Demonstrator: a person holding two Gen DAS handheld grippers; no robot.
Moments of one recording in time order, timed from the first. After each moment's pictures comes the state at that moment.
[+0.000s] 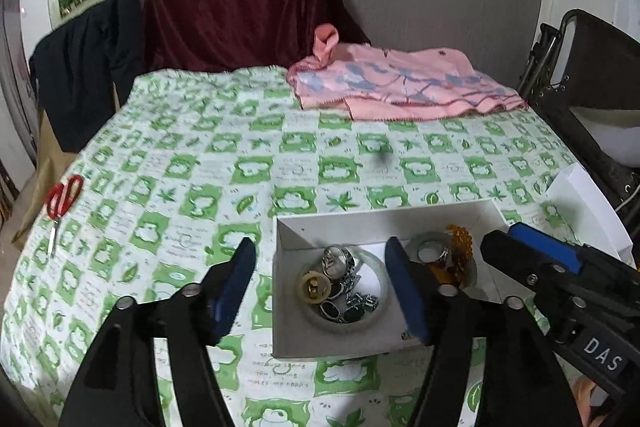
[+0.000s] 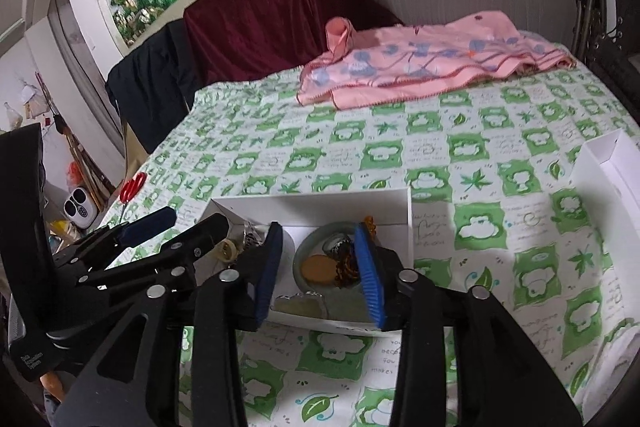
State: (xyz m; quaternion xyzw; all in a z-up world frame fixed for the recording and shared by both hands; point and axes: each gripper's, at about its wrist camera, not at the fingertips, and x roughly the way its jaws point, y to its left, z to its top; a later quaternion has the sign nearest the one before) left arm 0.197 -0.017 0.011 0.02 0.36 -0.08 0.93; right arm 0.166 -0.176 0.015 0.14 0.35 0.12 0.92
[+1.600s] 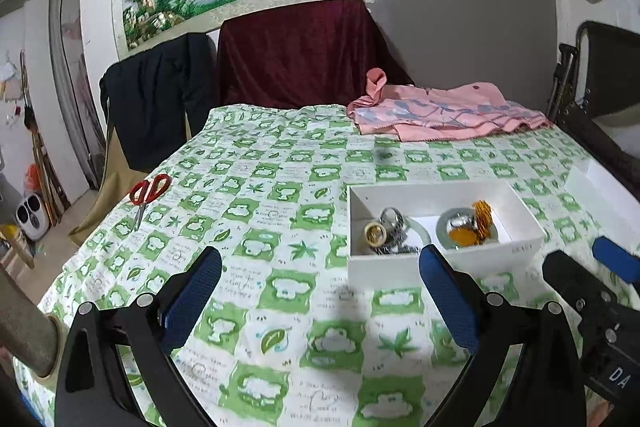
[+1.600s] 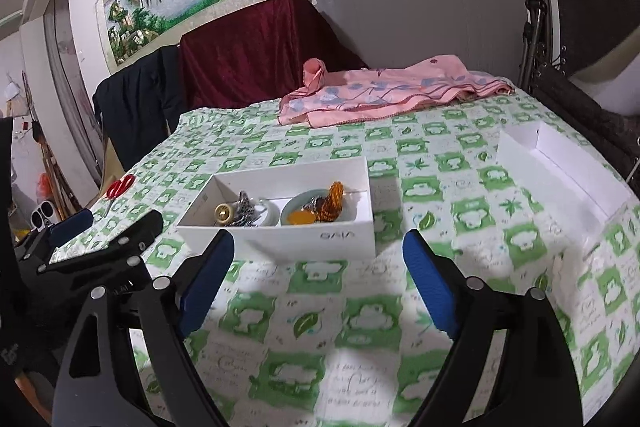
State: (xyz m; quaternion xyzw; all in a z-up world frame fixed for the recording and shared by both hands) left arm 0.094 0.005 0.016 0.05 0.27 0.01 0.96; right arm 0.063 -0.164 0.008 0.11 0.28 0.05 0.95
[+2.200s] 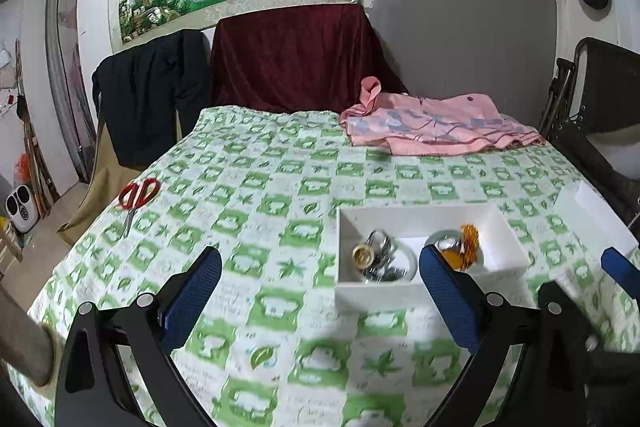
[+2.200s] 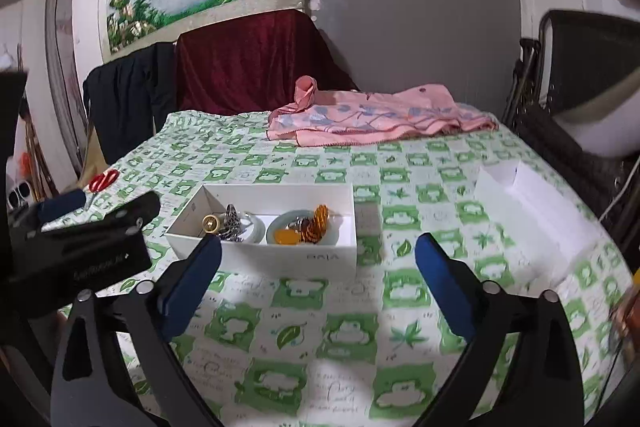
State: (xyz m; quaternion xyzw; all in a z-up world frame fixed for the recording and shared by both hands) left arm 0.113 0.007 0.036 0.02 0.28 -0.01 0.96; right arm 0.068 -0.152 0.027 0.05 0.26 0.01 0.97
